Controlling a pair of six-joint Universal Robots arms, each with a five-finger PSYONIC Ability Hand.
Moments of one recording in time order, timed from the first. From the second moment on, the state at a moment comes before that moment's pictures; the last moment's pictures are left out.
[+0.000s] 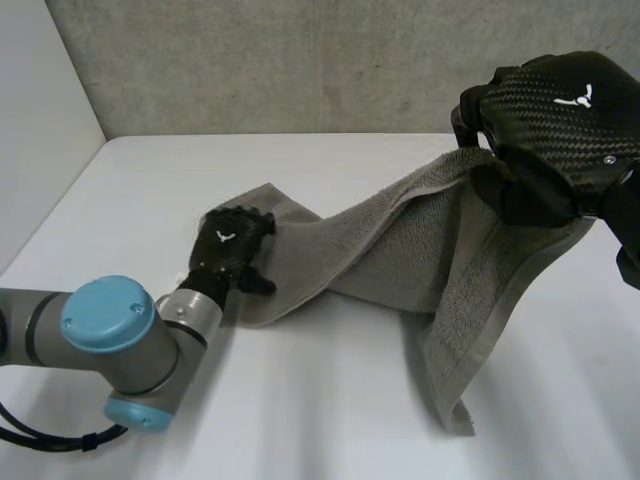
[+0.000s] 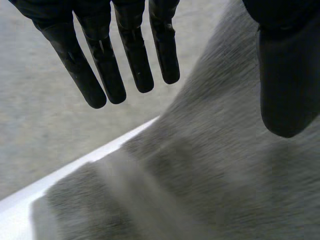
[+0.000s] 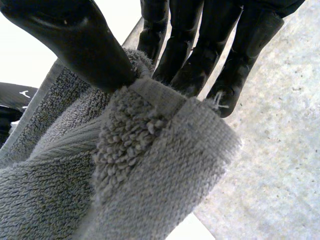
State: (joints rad) left arm 4.25 -2.17 -1.75 3.92 -1.42 3.27; right arm 1.94 -1.83 1.57 0.23 1.25 2.80; left_hand 0.66 0.66 0.66 0.66 0.47; right_hand 1.30 1.33 1.34 1.34 1.16
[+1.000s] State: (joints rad) left arm 4.06 -2.25 -1.64 3.83 -1.69 3.10; right arm 1.90 -1.83 1.57 0.19 1.26 3.08; left_hand 1.02 1.01 1.02 1.03 0.82; right_hand 1.30 1.33 1.34 1.34 1.16
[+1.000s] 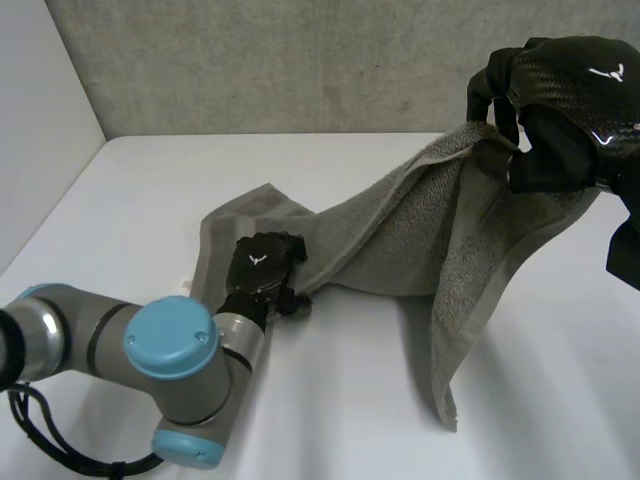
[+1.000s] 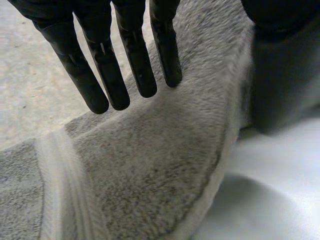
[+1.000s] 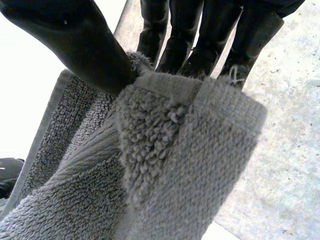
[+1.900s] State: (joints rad) left arm 4.51 -1.31 -1.83 3.73 -1.25 3.21; right arm 1.90 -1.66 1.17 0.43 1.26 2.54; left_hand 1.35 1.35 1.38 1.35 1.19; right_hand 1.30 1.33 1.34 1.34 1.16
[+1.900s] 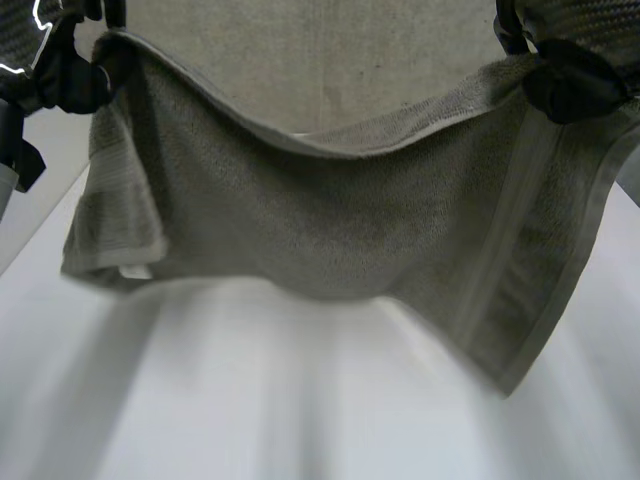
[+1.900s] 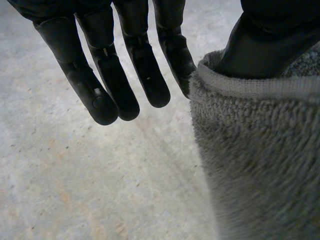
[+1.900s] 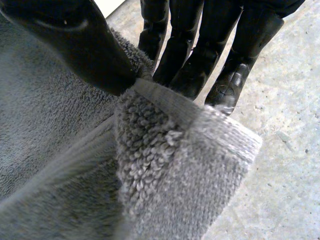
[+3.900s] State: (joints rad) left arm 4.55 -2.08 -1.87 3.95 -1.11 3.59; right arm 1.79 -1.34 1.86 -0.24 1.28 2.69; left_hand 1.24 1.24 1.25 1.24 1.07; right_hand 1.30 1.34 1.34 1.34 1.16
